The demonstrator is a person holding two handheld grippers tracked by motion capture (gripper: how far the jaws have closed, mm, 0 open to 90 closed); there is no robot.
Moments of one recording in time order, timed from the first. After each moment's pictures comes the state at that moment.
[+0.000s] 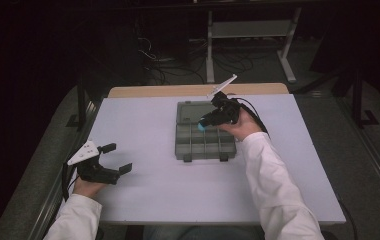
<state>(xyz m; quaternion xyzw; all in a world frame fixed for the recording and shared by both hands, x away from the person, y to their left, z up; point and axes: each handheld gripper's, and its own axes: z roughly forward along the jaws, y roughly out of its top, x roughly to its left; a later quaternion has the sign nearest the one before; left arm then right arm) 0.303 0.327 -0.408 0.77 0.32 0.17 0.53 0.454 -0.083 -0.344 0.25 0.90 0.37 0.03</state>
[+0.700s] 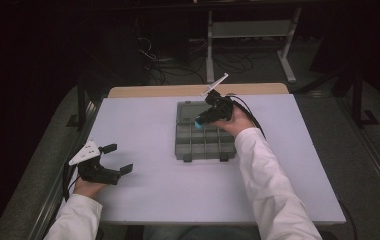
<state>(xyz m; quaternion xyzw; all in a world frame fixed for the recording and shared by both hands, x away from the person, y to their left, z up) 0.303 0.325 -0.410 0.77 0.31 0.17 0.53 0.479 -0.068 -0.358 0.25 0.90 0.35 0.03</state>
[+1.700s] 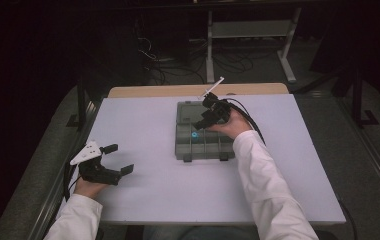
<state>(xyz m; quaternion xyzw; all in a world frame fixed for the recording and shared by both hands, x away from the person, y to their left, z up) 0.304 0.324 -0.411 0.78 0.31 0.17 0.52 0.480 -0.060 -0.371 0.27 0.90 0.33 0.04</state>
